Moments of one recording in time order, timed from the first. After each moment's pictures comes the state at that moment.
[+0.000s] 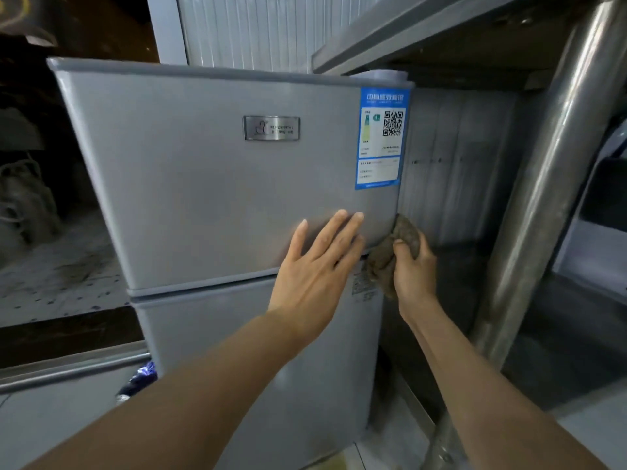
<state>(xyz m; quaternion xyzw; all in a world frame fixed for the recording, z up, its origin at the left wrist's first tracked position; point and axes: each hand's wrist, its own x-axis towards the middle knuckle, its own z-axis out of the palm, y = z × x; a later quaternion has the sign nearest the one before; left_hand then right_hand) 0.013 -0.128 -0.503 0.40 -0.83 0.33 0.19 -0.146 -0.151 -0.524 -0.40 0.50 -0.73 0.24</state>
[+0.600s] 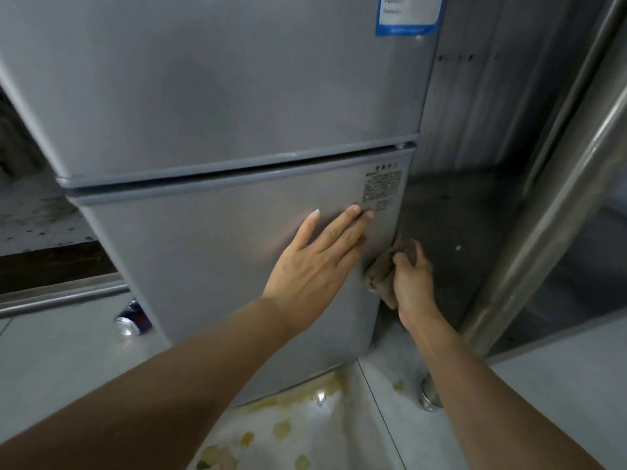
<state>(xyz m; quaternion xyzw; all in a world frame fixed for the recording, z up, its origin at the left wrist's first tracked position) 0.019 -0.124 -0.608 0.34 -0.84 0.40 0.11 -0.143 -0.139 -0.664 -0.32 0.59 -0.66 0.33</state>
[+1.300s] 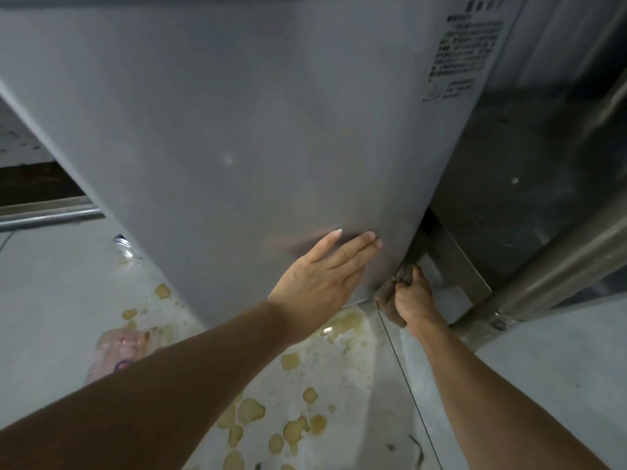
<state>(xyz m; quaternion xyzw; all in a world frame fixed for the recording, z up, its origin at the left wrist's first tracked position) 0.044 -0.114 -0.725 0.29 -0.89 0.35 -0.06 -0.155 -0.145 -0.853 -0.36 0.79 -0.35 0.36</state>
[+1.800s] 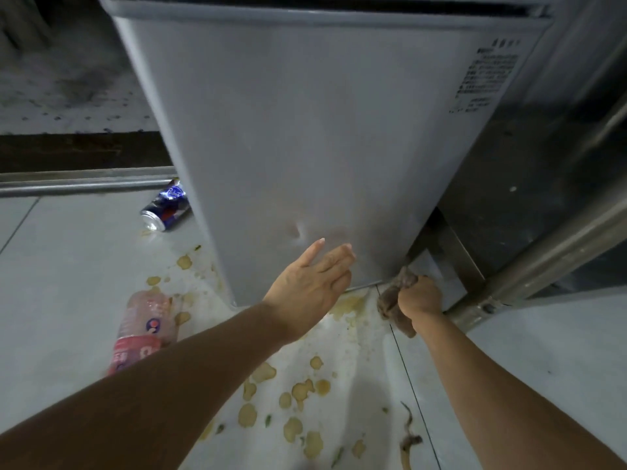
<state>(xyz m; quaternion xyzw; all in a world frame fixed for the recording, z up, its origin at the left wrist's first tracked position) 0.086 -0.072 -0.729 0.34 -0.91 0.19 -0.10 -0.138 -0.103 -0.824 -0.40 0.86 -0.19 0.24</state>
